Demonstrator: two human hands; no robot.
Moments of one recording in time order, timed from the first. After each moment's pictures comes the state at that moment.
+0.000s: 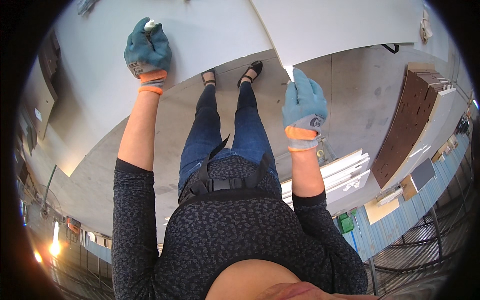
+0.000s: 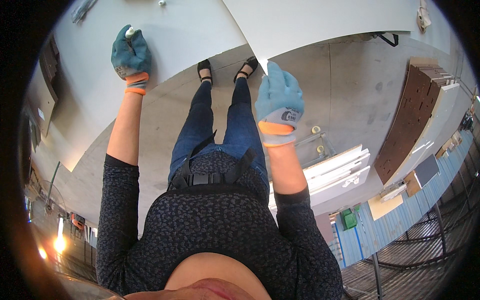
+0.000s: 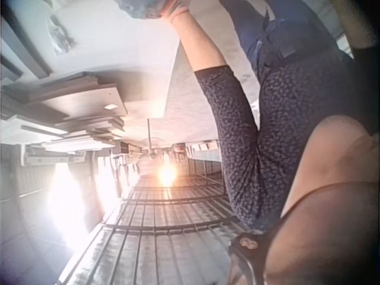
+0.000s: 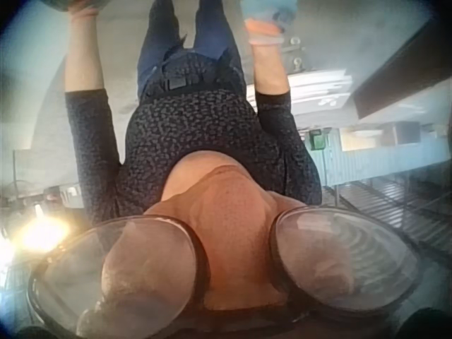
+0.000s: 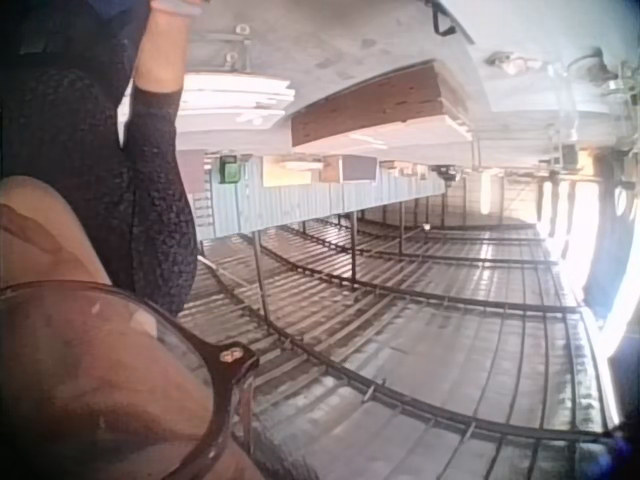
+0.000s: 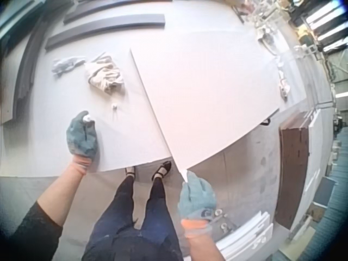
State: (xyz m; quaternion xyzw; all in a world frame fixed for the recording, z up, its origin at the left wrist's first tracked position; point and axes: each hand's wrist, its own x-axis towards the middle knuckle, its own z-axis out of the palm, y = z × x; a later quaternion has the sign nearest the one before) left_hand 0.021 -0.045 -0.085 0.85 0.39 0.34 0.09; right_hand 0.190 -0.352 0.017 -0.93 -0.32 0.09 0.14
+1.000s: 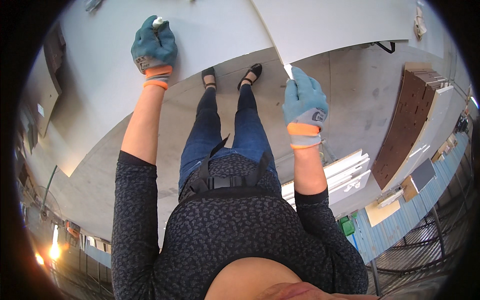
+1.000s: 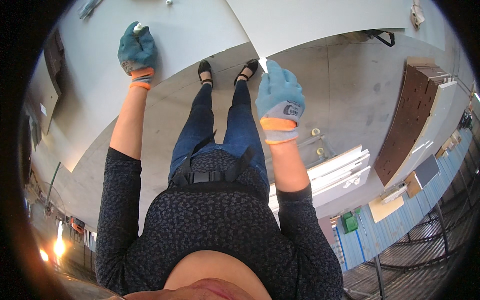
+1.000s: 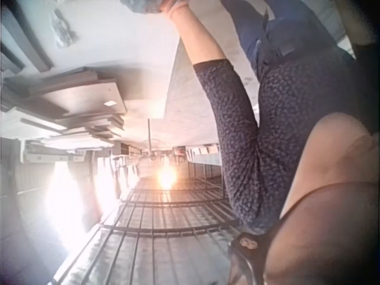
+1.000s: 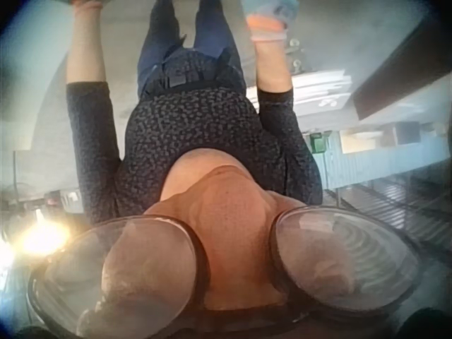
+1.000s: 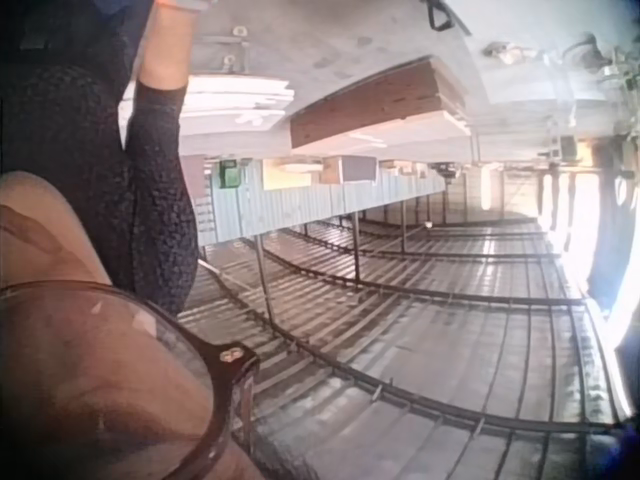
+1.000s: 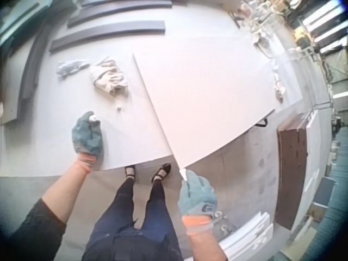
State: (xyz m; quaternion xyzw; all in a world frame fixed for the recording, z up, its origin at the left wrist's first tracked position) left_hand 0.023 -0.048 -0.078 0.85 0.41 0.32 0.10; right_hand 0.187 -0.346 0.038 -0.93 -0.32 0.11 0.11
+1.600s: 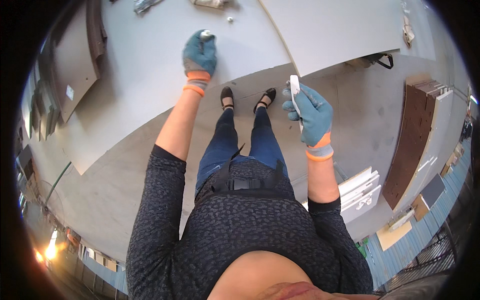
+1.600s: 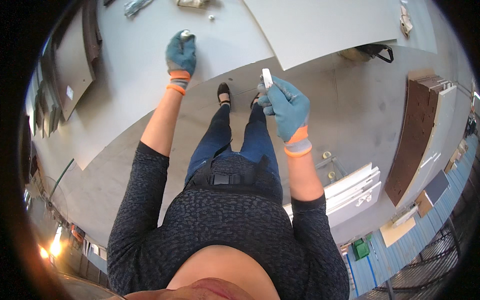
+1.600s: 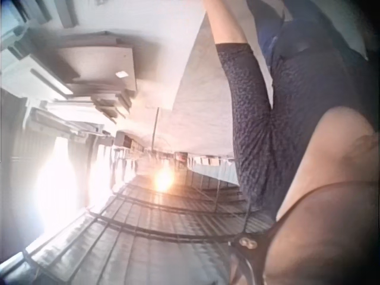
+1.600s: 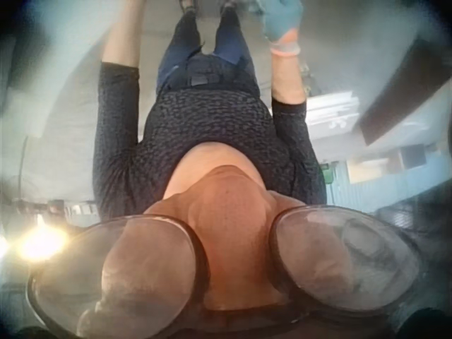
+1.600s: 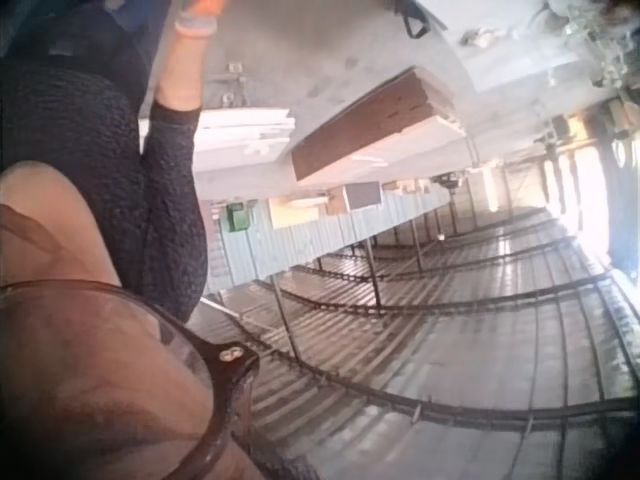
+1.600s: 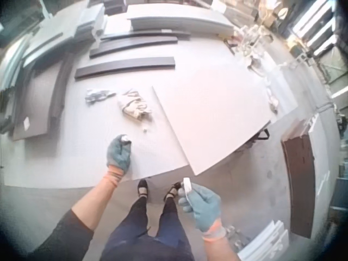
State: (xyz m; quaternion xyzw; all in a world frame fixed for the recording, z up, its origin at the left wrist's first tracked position) left_hand 0.018 -0.056 -0.054 0.76 0.39 0.37 0.36; right_hand 0.149 -0.311 0.116 -0.69 0.02 0.43 0.58
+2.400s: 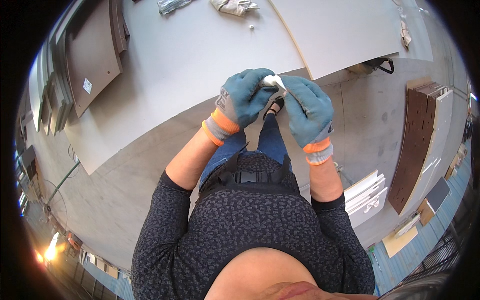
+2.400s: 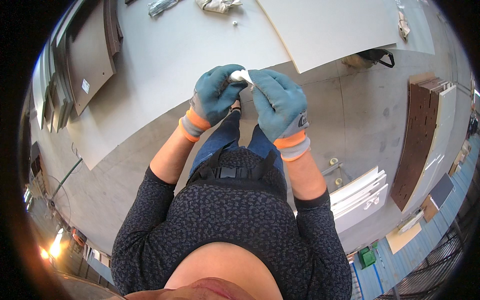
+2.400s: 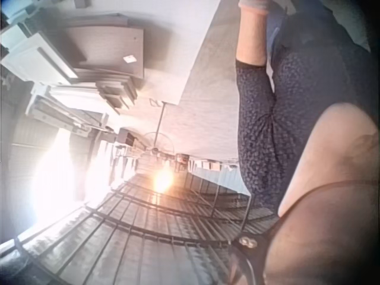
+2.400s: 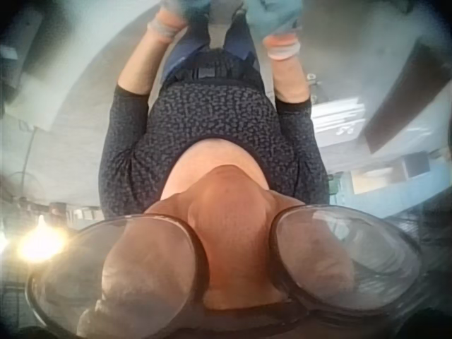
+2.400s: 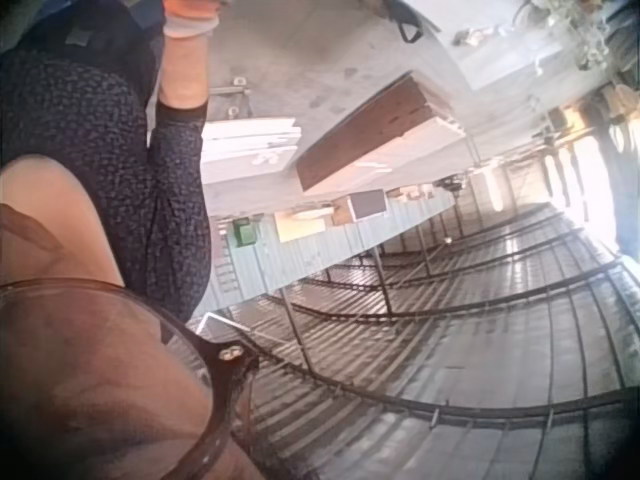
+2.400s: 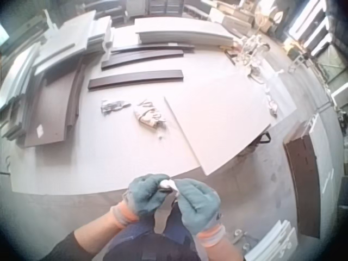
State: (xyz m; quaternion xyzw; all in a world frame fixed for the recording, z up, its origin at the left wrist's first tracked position) left_hand -0.023 -0.122 0.115 0.79 0.18 0.22 0.54; right_hand 0.104 -0.261 0.159 -0.76 -0.44 0.12 0.46
